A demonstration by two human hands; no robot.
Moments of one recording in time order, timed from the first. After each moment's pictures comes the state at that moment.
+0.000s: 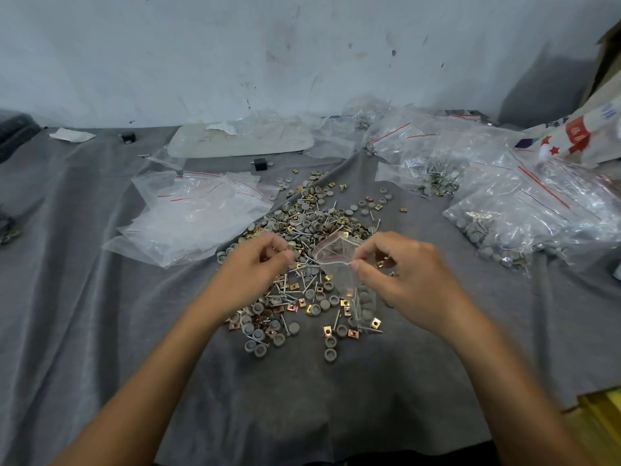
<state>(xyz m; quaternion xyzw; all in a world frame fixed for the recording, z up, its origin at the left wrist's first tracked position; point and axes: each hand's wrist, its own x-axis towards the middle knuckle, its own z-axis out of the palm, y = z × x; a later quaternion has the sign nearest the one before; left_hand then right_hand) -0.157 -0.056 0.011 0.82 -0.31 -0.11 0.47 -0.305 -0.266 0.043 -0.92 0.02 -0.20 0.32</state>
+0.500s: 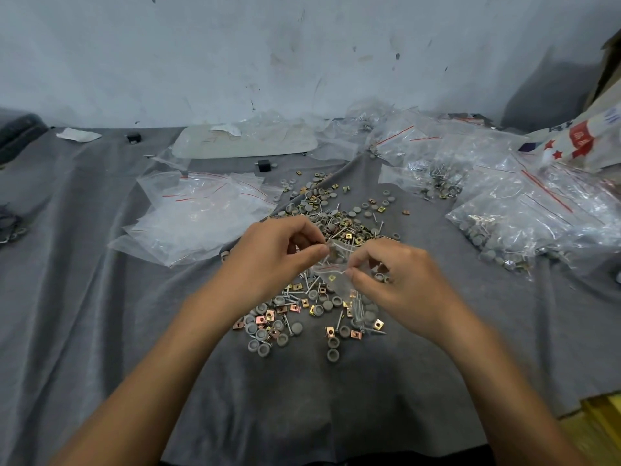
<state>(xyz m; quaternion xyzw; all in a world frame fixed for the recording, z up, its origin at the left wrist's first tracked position) -0.176 -0.071 0.053 0.82 -0.39 -0.03 0.41 -0.303 -0.258 0.041 -0.93 -0.01 -0.19 0.32</state>
